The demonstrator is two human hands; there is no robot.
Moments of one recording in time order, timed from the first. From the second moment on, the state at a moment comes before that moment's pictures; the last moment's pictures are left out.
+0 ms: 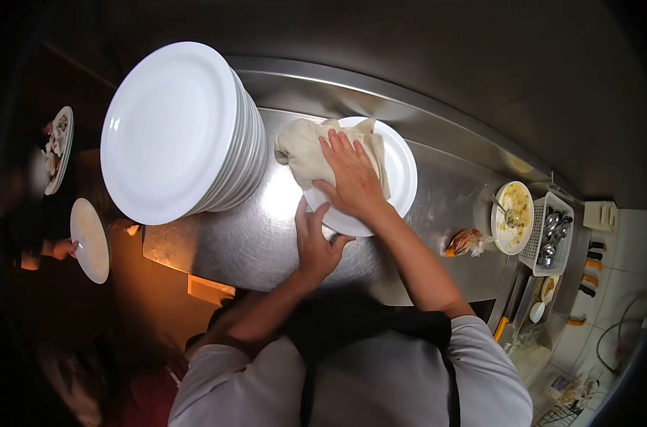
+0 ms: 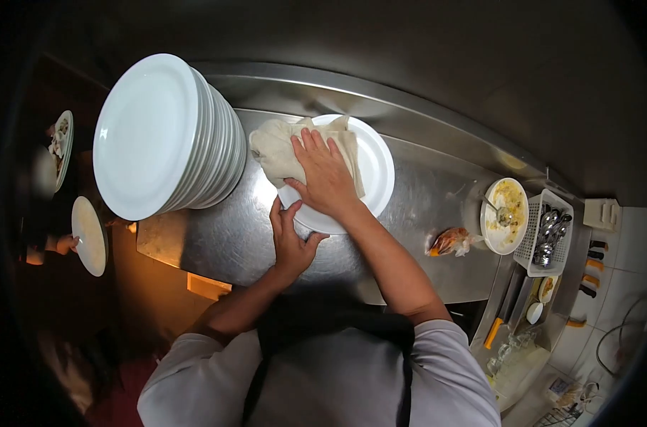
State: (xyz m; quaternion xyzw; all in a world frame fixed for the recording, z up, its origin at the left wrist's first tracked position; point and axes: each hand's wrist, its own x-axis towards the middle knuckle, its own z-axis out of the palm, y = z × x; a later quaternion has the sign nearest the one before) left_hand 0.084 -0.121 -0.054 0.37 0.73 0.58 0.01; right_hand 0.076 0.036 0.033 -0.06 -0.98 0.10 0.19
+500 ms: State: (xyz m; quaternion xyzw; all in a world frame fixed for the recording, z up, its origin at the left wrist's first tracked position) left_hand 0.089 -0.111 -0.080 0.30 0.73 0.62 0.02; right_hand 0.080 0.047 -0.010 -0.02 -0.95 0.06 0.30
